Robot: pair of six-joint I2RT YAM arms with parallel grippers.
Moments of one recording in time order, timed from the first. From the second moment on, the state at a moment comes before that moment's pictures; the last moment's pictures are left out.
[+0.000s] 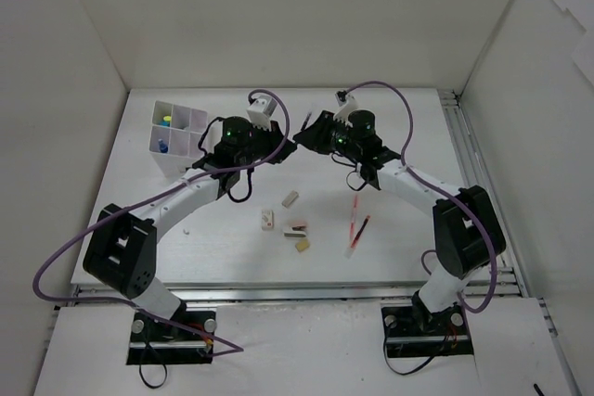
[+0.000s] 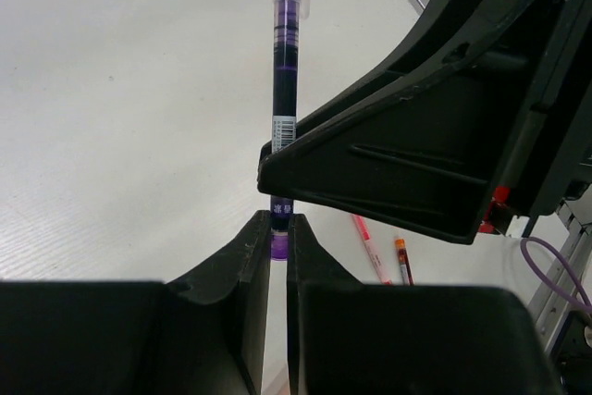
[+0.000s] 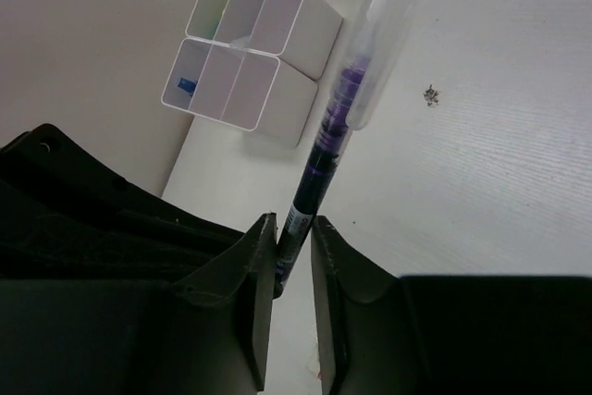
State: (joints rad) left arm -0.51 1.57 1.11 0.18 0.32 -0.39; right arm 0.46 1.67 1.08 0.35 -0.38 0.72
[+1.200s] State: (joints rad) left arm -0.36 1.61 1.35 0.01 0.48 -0.35; right arm 0.53 1.62 1.17 0.00 -0.51 0.21
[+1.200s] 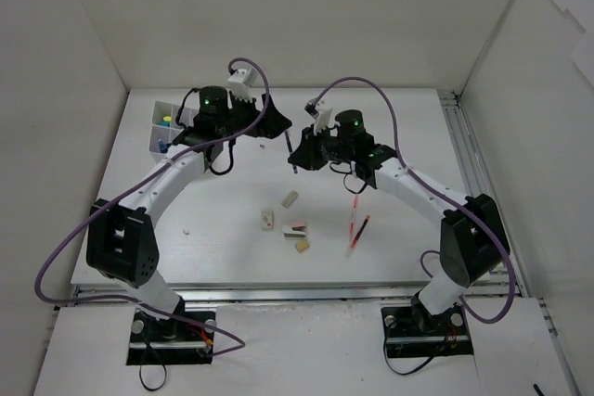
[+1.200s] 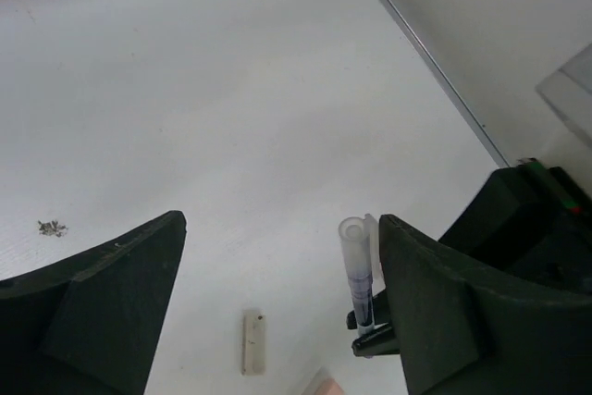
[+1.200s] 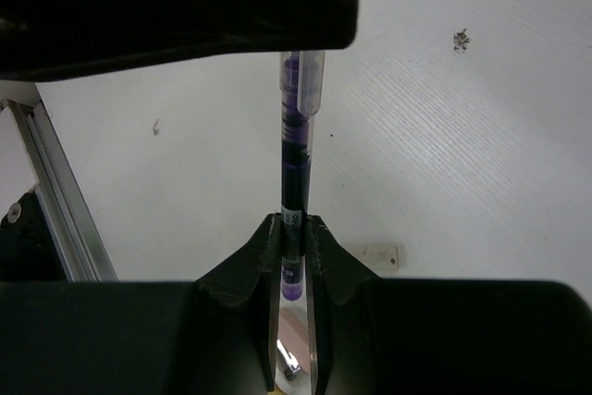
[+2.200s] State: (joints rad) left arm -0.23 1.65 1.32 0.13 0.44 -0.37; right arm 0.50 1.61 1.21 0.01 -0.30 0.34
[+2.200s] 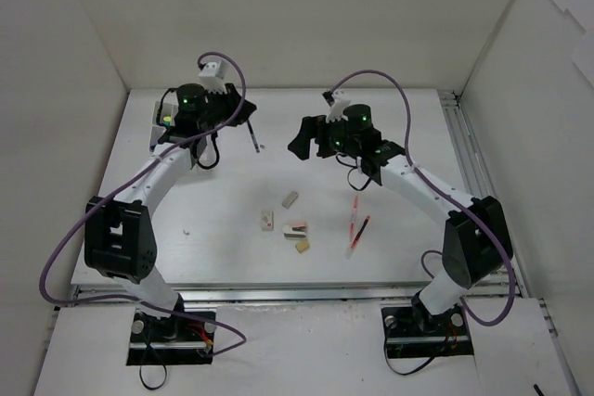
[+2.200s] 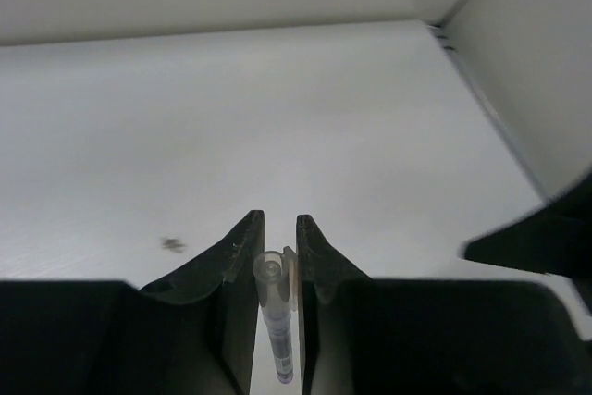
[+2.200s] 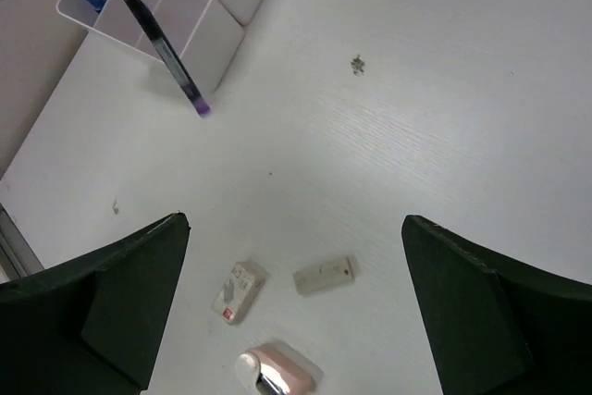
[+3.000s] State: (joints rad) left arm 0.04 2.03 1.53 0.37 -0.12 -0.01; right arm 0.43 1.28 0.94 -0.19 0.02 0.20
